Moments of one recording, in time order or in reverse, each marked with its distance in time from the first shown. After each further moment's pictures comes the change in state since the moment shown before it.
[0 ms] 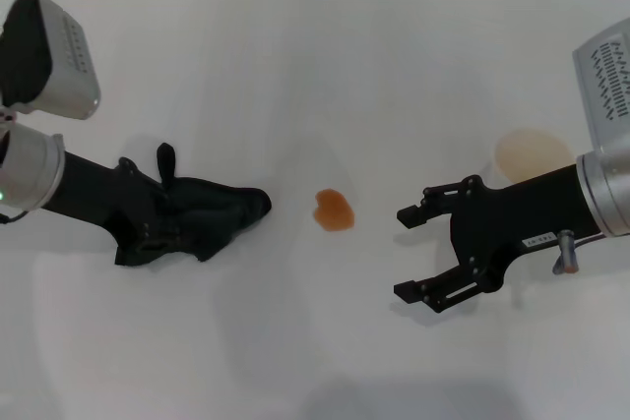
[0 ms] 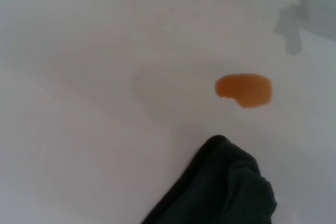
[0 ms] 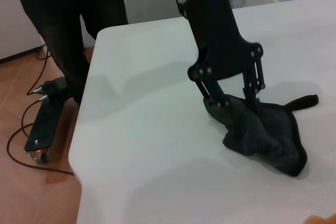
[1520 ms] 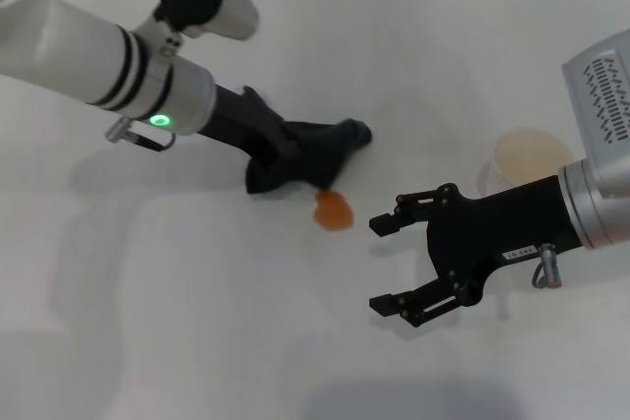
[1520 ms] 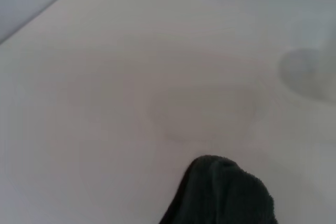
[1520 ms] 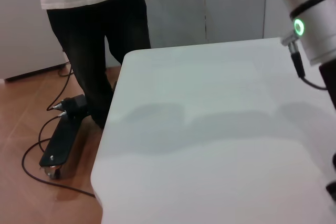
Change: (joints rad) left arm -0.286 -0.011 0.199 -0.373 -0.219 -0.406 -0.125; right arm -0.014 0.000 -0.060 0.022 0.100 0.030 -0.094
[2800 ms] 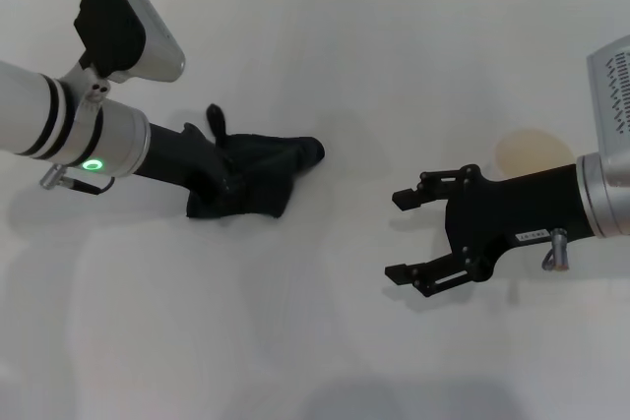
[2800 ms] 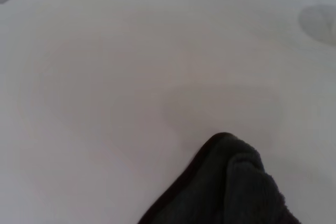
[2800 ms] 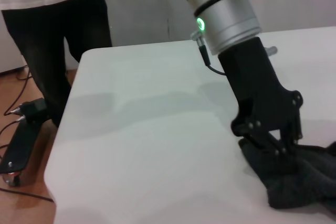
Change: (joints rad) left arm 0.202 0.031 0.059 0.153 -0.036 0.049 -0.019; right arm -0.037 -0.004 0.024 0.008 -0.001 0.081 -0.017
